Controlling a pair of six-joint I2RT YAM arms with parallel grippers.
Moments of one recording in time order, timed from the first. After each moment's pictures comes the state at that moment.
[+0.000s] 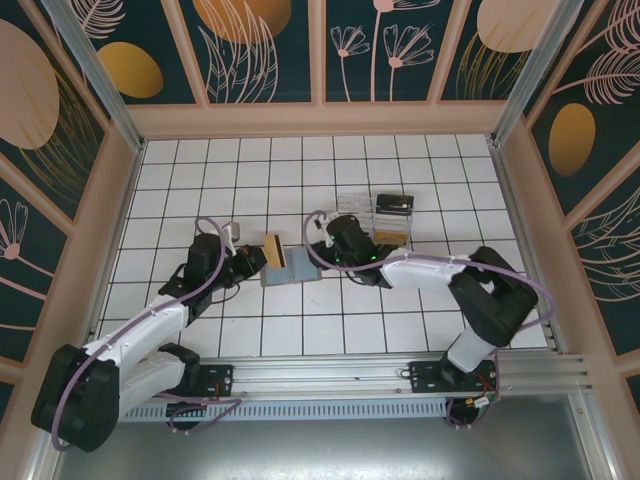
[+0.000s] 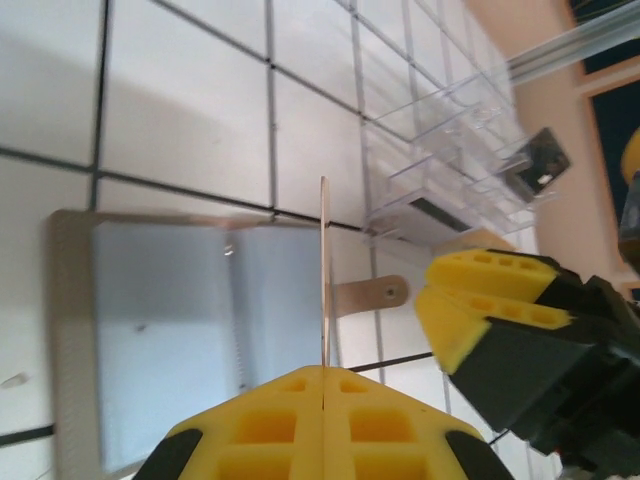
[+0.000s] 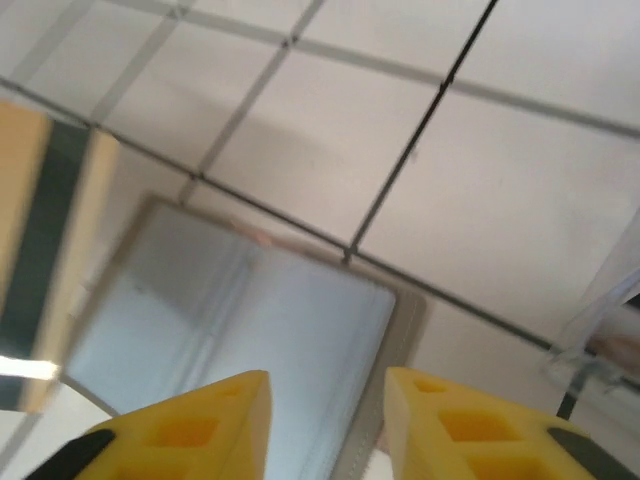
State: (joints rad) left arm -0.40 1.03 0.39 0.13 0.35 -0.86; right arm 0.83 1.59 0.83 0.12 0.00 0.35
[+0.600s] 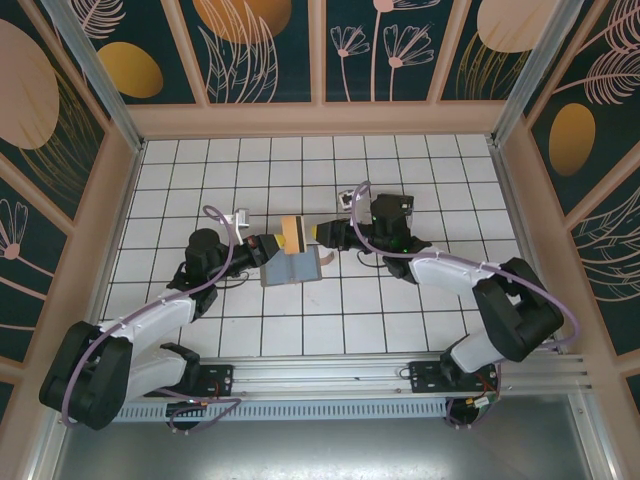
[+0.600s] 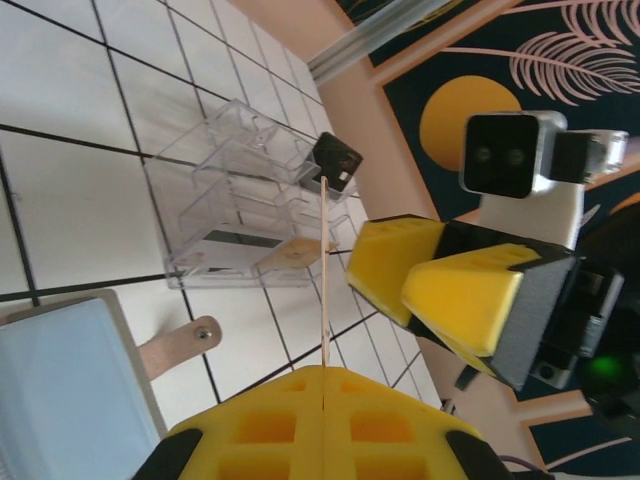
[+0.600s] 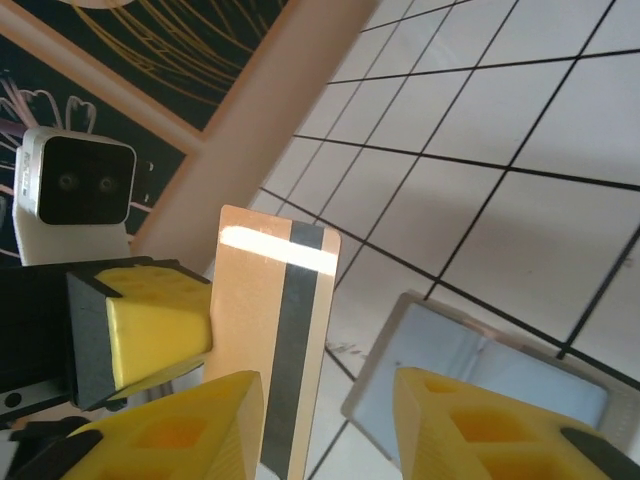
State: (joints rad) left arm -0.40 1.15 0.37 0.58 0.59 -0.91; right arm 0.62 1.50 0.72 0.48 -0.59 0.64
